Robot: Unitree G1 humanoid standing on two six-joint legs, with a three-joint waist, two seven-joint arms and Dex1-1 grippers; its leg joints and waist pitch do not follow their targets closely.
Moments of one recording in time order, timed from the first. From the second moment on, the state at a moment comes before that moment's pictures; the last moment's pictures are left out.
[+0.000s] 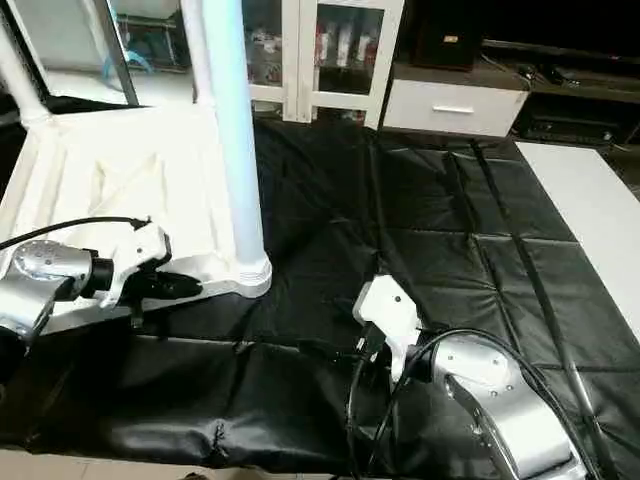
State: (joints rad) left arm -0.61 0.61 -0.25 0.73 0.00 -0.02 -1.20; right arm -0.02 -0.52 0.20 -0.31 0.28 0.37 0.81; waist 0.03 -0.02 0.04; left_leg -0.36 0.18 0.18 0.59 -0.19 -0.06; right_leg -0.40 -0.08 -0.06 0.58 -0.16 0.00
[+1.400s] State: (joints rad) left arm -0.44 0.44 -0.32 0.39 0.03 0.06 -1.16; right arm -0.23 -0.53 0.21 -0.03 0.24 0.33 0.89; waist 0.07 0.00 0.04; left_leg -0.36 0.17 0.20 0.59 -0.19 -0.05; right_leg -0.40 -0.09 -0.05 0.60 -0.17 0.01
